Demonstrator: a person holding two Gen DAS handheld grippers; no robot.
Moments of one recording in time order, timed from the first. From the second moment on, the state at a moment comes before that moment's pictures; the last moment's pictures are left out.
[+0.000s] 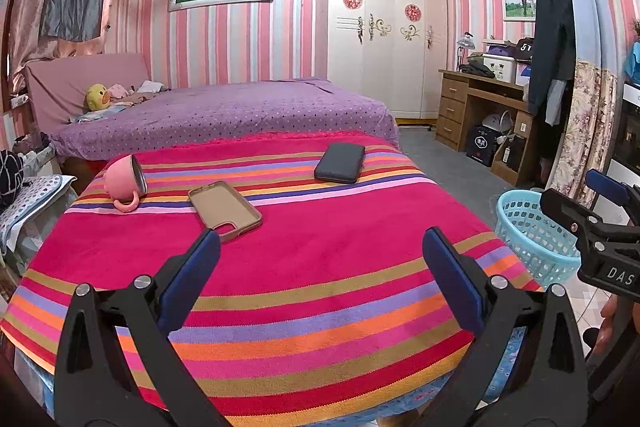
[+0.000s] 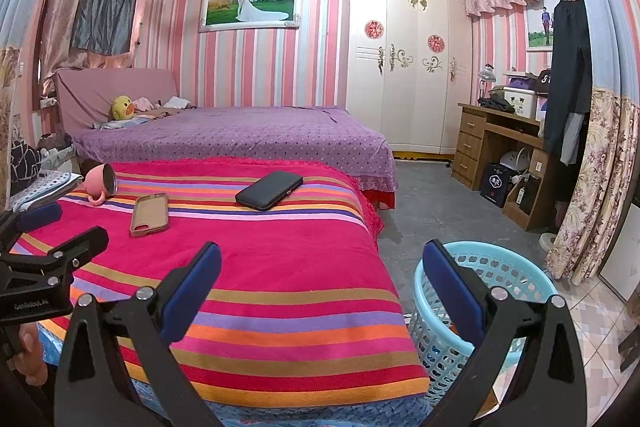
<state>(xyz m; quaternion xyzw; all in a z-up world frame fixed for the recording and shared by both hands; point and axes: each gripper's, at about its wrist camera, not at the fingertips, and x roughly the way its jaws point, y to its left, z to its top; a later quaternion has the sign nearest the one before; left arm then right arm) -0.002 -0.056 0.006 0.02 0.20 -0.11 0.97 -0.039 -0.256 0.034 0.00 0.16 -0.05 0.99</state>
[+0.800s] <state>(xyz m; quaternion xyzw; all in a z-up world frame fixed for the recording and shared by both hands) 0.001 -0.057 0.003 0.02 0.19 -0.10 0.98 -0.034 -0.262 0.027 0.00 0.17 -0.05 0.98</state>
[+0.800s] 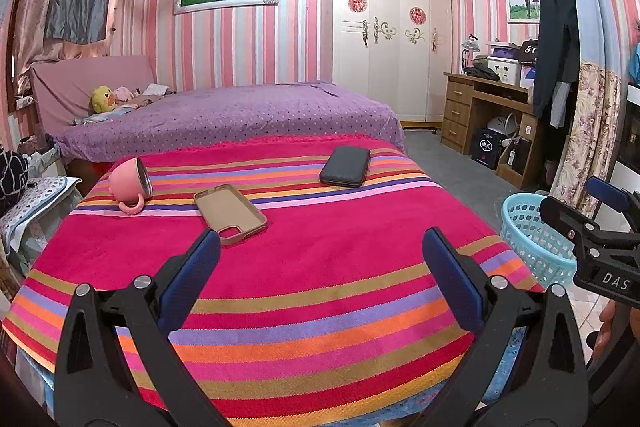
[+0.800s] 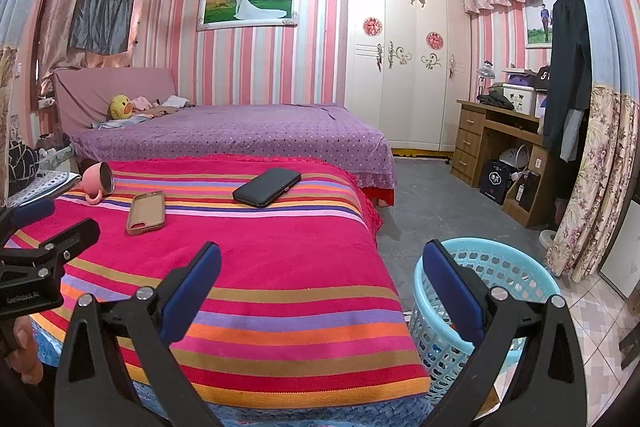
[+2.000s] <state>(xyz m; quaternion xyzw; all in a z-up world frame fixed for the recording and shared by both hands) -0.002 -0.058 0.007 0.01 0.19 -0.07 0.98 -0.028 -0.274 0.033 0.00 0.16 -0.06 0.99</state>
